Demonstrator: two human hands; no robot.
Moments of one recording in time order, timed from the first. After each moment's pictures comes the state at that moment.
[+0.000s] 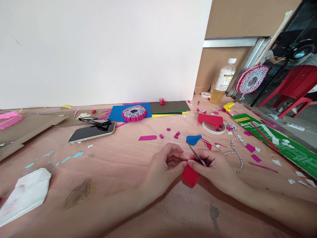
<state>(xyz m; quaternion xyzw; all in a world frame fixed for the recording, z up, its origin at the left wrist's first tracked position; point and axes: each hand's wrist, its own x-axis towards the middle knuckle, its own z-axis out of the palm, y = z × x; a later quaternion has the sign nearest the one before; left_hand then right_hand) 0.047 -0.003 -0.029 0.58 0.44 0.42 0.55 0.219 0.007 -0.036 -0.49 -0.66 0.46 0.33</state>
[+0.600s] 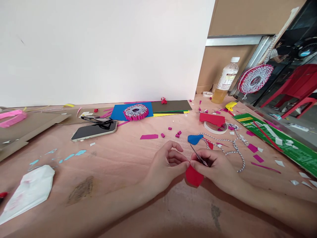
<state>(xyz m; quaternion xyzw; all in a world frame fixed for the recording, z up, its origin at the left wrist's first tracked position) 0.048 0.000 -0.029 0.51 0.45 0.41 0.61 0.218 0.006 -0.034 -0.48 -0.68 0.46 0.32</state>
